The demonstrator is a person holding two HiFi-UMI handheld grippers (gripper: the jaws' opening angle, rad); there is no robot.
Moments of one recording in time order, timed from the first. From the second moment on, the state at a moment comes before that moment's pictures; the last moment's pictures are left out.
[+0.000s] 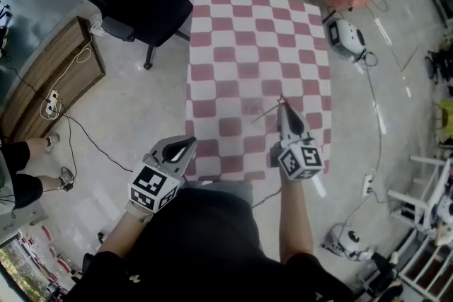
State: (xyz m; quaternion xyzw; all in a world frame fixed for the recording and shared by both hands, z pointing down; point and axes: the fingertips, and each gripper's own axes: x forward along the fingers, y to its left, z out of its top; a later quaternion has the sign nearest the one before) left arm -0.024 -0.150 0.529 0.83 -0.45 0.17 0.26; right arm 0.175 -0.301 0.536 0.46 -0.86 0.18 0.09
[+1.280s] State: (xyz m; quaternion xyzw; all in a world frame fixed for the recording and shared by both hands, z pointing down) left arm -0.041 -0.146 0.525 0.83 -0.47 0.15 0.26; right arm 0.163 -0.330 0.555 0.45 -0.86 0.22 0.11
